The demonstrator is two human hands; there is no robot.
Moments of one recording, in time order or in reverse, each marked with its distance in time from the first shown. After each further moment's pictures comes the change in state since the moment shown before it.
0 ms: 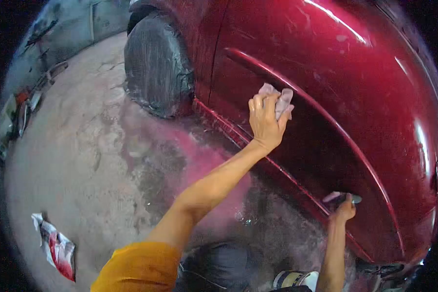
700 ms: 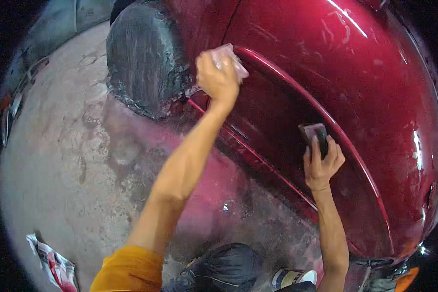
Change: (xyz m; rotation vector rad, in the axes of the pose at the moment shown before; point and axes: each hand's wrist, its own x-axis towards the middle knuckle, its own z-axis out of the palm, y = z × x) left_hand 0.113 -0.152 -0.017 0.194 0.336 -0.219; right_hand -0.120 -0.032 0.205 -0.690 -0.366 -2.054
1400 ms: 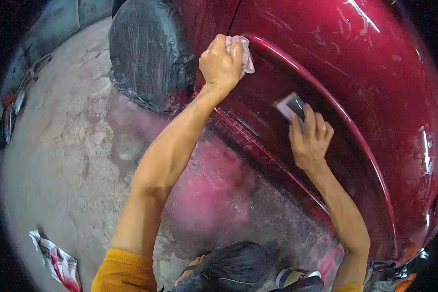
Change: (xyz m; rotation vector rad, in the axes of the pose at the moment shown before) left_hand 0.025 -0.017 -0.009 0.005 -0.313 0.142; right_hand 0.049 -0.043 0.046 0.052 -0.019 -0.191
